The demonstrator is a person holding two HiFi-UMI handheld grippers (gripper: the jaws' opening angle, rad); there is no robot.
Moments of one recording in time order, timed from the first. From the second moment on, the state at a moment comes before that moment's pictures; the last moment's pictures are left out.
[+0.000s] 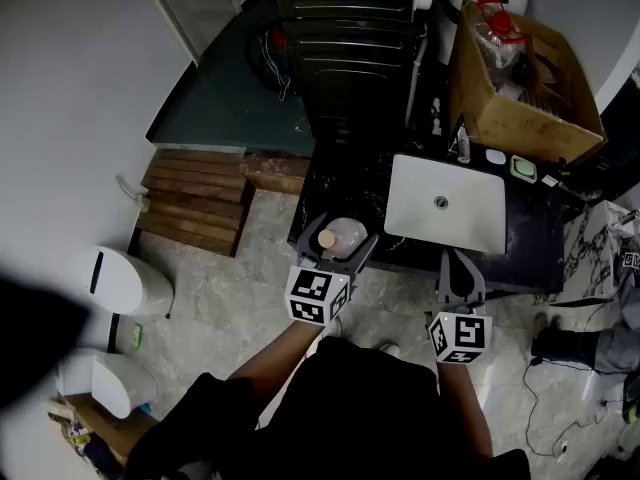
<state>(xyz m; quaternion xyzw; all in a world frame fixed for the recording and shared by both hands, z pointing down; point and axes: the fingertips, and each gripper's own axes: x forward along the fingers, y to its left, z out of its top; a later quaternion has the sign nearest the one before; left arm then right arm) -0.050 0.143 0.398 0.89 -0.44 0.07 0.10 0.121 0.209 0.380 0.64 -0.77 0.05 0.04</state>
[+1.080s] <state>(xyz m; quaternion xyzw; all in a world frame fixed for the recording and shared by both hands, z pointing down) 0.002 0.145 0.405 0.87 -0.49 0.08 0.09 0.188 0.216 0.402 0.60 -0.80 0.06 0.00</state>
